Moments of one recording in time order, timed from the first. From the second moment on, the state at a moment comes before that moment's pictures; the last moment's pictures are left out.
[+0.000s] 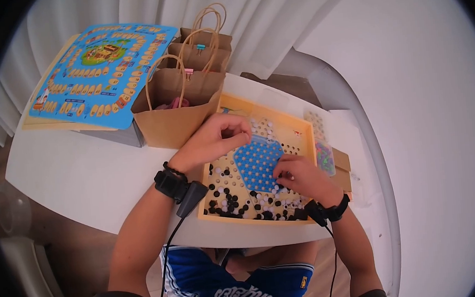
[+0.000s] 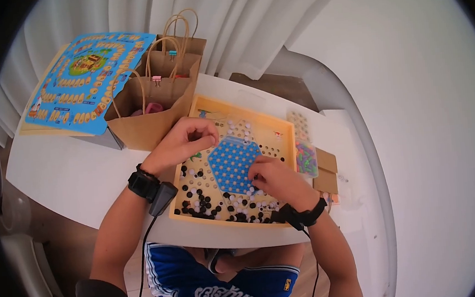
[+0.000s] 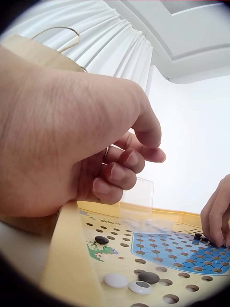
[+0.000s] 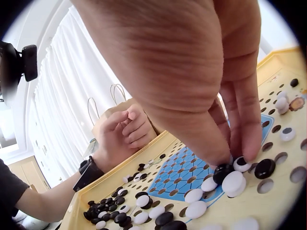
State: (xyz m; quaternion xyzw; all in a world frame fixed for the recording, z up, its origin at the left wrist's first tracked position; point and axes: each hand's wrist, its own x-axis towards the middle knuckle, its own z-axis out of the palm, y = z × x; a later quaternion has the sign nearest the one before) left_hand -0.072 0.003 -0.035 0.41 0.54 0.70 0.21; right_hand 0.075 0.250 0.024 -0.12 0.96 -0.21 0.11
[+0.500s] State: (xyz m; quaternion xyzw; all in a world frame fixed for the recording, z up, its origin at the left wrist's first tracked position) left_hand -0.074 0.002 -0.035 0.40 0.55 0.69 0.23; right_hand 0.075 0.248 0.028 -0.11 0.96 -0.22 0.15
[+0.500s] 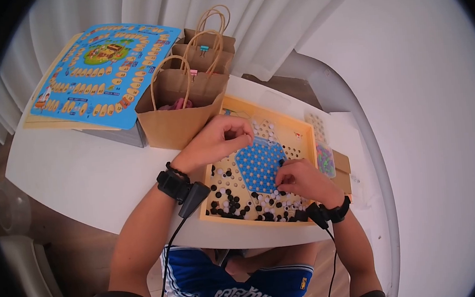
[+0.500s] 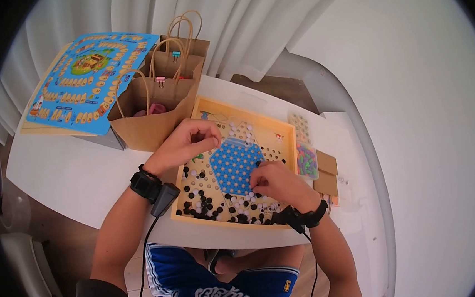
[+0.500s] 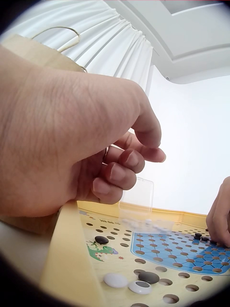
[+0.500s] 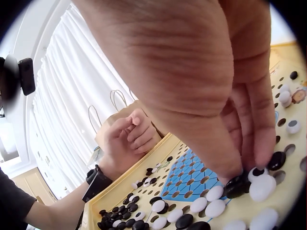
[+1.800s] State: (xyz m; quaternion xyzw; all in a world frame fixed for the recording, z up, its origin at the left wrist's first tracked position) left_hand -0.074 0.001 -0.036 0.40 0.56 0.69 0.24; right_hand 0.070 0.287 0.026 0.00 0.98 -0.19 0.09
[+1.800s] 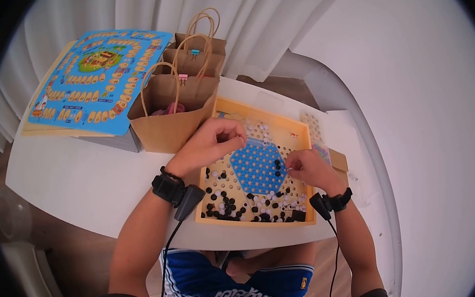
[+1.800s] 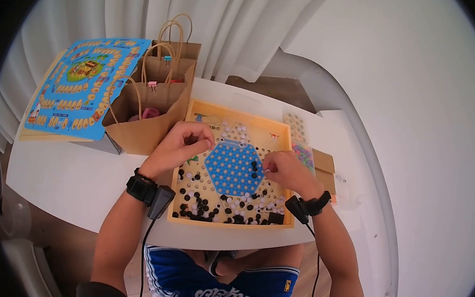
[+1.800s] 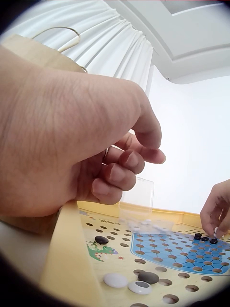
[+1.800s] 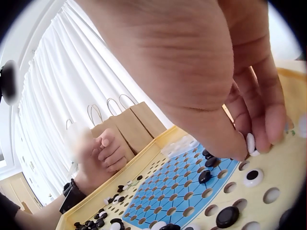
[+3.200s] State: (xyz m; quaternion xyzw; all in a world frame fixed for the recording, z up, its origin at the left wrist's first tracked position) left_hand -0.073 0.002 -0.035 0.41 0.56 0.68 0.22; right_hand 0.027 0.276 0.031 -0.04 0.97 -0.22 0.06
